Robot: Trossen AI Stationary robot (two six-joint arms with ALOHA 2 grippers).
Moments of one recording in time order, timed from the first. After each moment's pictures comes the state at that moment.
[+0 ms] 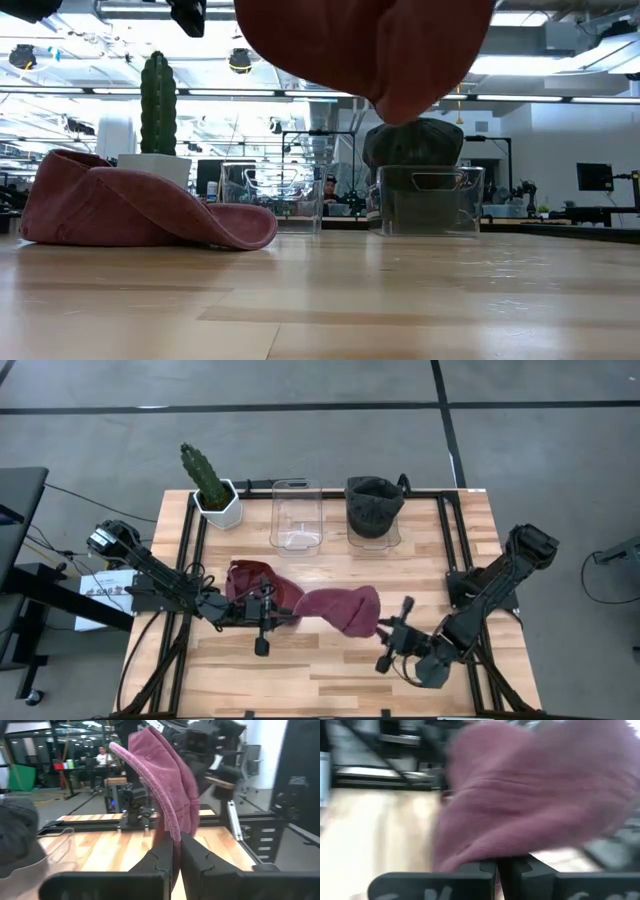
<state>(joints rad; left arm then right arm) -0.58 1.37 0.53 0.90 -0.54 0.10 0.82 1.51 0.96 -0.04 1.23 0.28</state>
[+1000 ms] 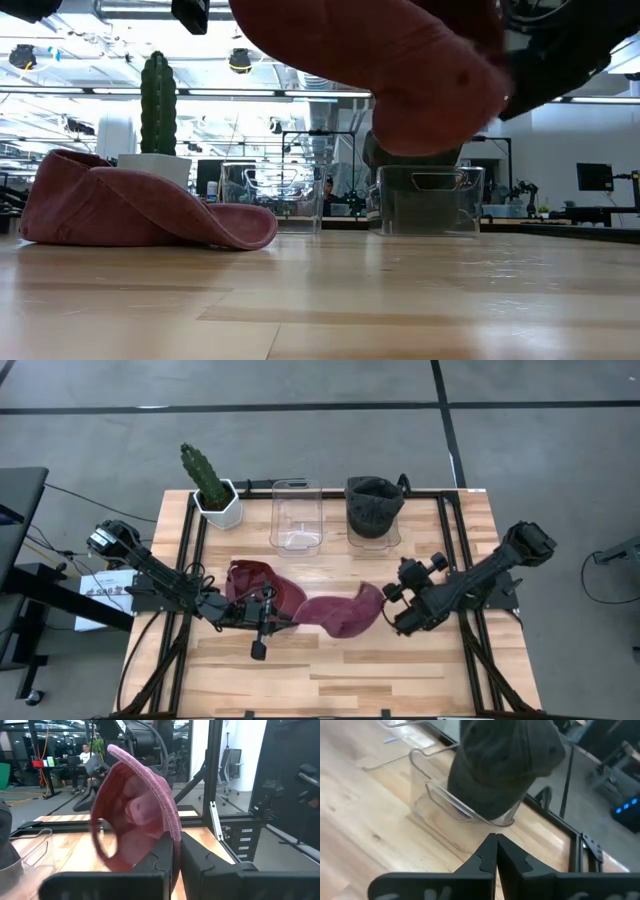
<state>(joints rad) -0.58 1.37 0.53 0.90 -0.46 0.06 0.51 1.51 0.95 -1.41 1.03 1.54</state>
